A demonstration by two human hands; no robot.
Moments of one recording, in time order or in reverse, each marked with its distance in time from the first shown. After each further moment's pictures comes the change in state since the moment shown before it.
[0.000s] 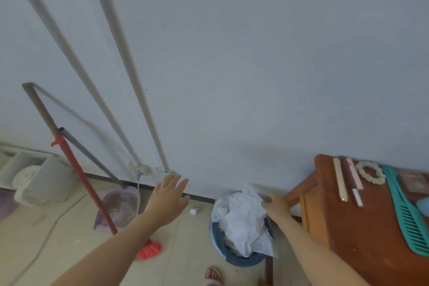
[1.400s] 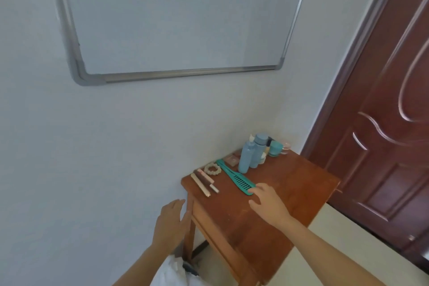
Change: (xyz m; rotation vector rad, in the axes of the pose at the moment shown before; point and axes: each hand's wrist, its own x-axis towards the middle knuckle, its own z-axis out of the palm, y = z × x) left_hand 0.001 0.211 -0.044 -0.452 0.043 0.629; right_hand -0.233 0.078 -0.136 -0.134 0.751 0.134
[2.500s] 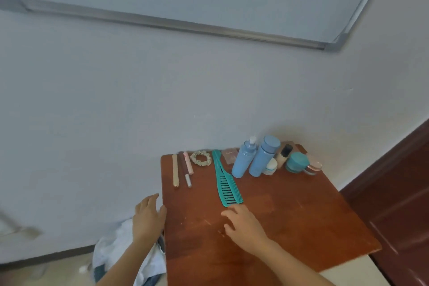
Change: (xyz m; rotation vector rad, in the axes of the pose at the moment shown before) left_hand 0.050 0.048 0.150 -0.052 0.351 -0.557; right_hand 0.101 0.130 0.035 -0.057 -0.407 -0.497
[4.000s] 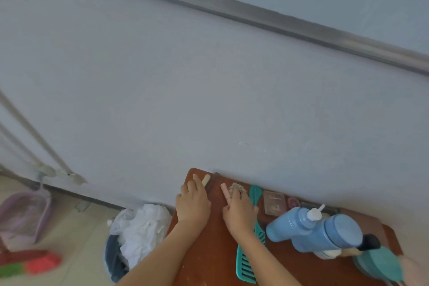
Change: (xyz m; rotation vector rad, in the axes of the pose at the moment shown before) left_hand 0.107 0.090 0.050 0.505 0.065 -0.218; right_hand 0.202 -0.016 0.003 -0.058 0.048 0.011
